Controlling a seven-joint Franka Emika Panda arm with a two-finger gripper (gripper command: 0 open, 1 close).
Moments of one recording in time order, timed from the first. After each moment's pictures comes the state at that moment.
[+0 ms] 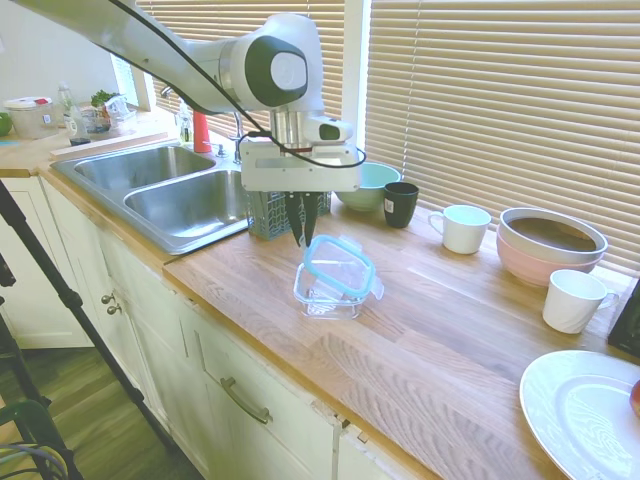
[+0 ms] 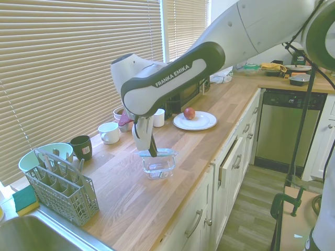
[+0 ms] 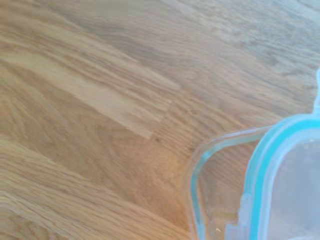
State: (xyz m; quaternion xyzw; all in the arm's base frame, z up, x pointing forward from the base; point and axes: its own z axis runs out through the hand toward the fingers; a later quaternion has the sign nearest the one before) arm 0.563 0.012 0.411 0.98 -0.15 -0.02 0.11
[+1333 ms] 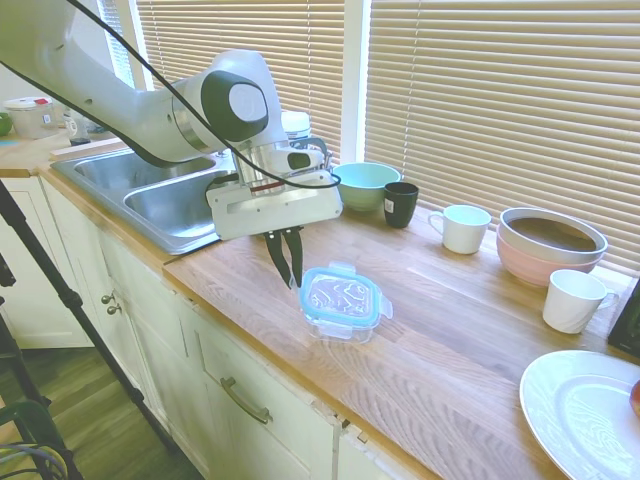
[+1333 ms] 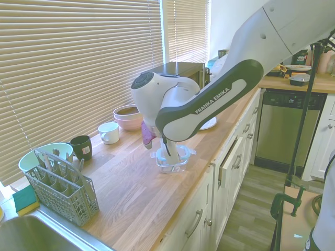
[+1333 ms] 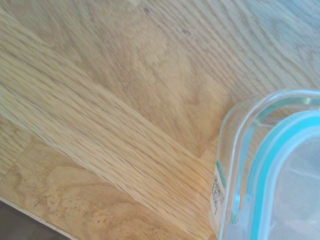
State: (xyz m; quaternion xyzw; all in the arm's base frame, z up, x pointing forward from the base) arm 0.501 -0.012 0.381 0.98 -0.09 0.00 0.20
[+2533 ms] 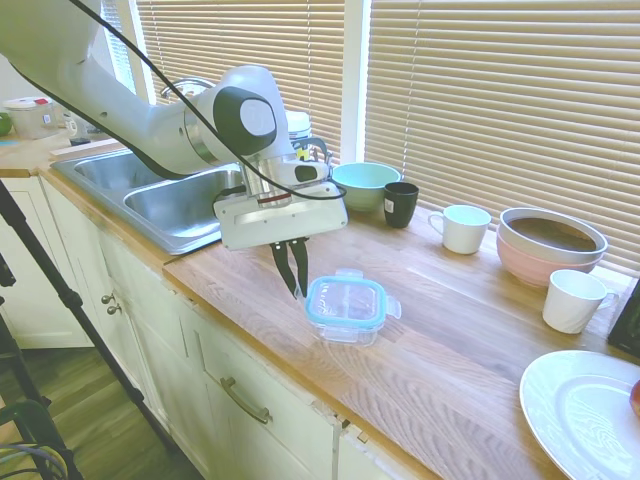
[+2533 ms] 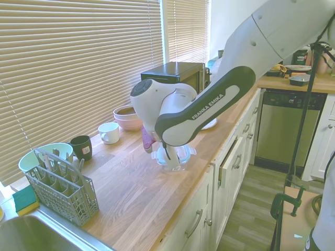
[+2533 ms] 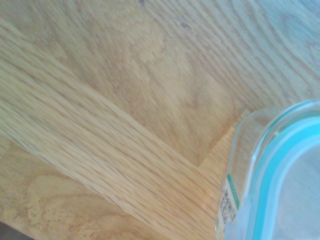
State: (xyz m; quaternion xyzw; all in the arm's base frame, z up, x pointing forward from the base) arm 0.509 -0.017 0.365 0.98 -0.09 -0.01 0.20
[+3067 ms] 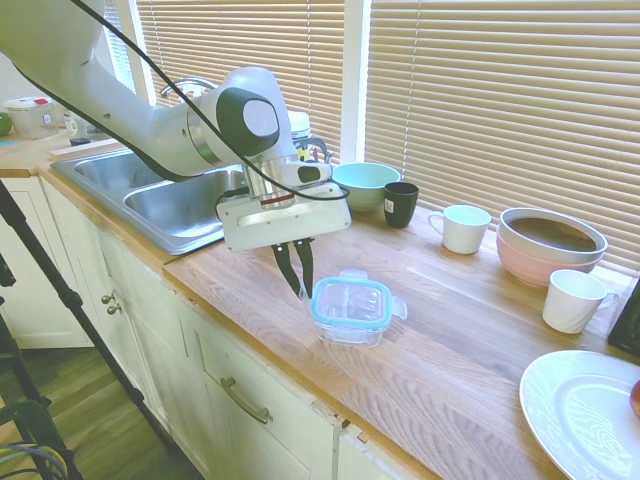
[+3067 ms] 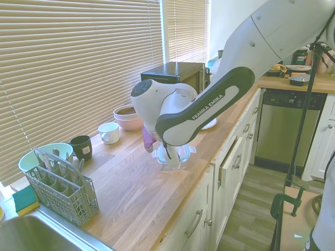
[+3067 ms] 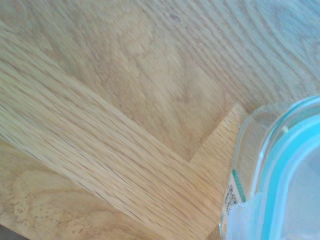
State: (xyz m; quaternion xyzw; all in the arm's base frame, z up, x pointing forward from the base) arm 0.509 -0.022 0.364 0.97 -0.09 0.00 0.21
